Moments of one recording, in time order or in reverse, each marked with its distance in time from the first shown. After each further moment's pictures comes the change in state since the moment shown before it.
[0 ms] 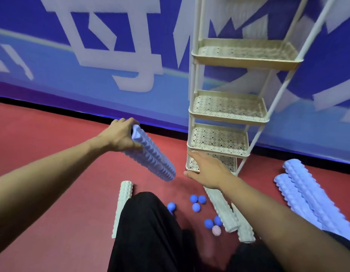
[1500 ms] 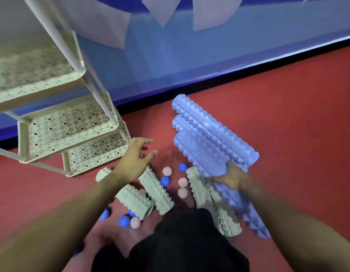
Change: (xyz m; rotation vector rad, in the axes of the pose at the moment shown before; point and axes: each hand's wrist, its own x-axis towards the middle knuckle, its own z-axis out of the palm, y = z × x) left_hand 0.094 0.410 0.368 -0.626 -0.439 0.430; right_hand -0.268 0.440 0.153 0.608 0.005 1.173
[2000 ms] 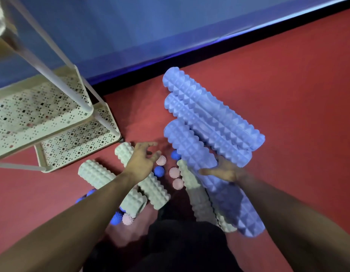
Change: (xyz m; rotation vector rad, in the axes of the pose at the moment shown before) left_hand 0.043 -0.076 0.094 -0.071 -0.086 -0.242; right_hand 0.062 0.017 0.047 0.196 -0.205 0.011
